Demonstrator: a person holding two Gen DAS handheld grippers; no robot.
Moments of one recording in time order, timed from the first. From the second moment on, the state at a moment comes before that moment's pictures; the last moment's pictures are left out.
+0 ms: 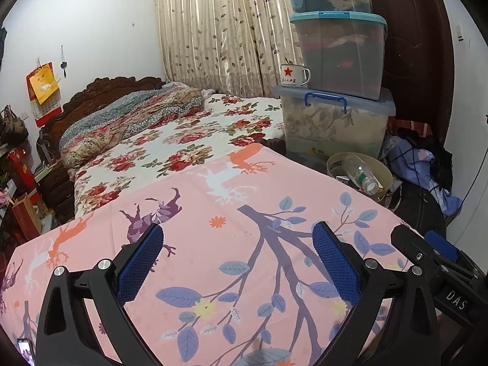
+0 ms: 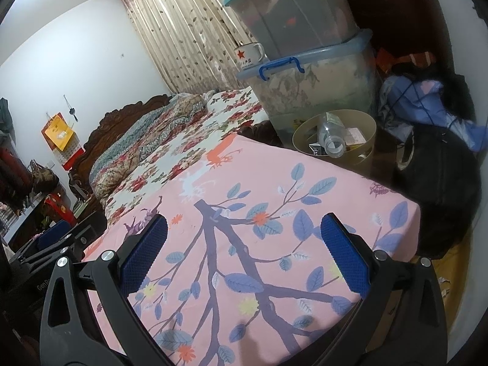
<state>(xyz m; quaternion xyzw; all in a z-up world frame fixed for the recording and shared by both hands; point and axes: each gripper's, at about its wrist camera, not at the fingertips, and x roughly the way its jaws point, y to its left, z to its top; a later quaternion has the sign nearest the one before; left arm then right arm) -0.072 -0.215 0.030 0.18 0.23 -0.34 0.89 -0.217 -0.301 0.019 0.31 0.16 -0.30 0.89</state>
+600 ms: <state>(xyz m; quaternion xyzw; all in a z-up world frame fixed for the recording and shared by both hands) -0.073 -0.215 0.028 0.18 0.23 -0.33 0.90 -0.215 -0.298 0.017 0.31 0.16 -0.30 0.89</state>
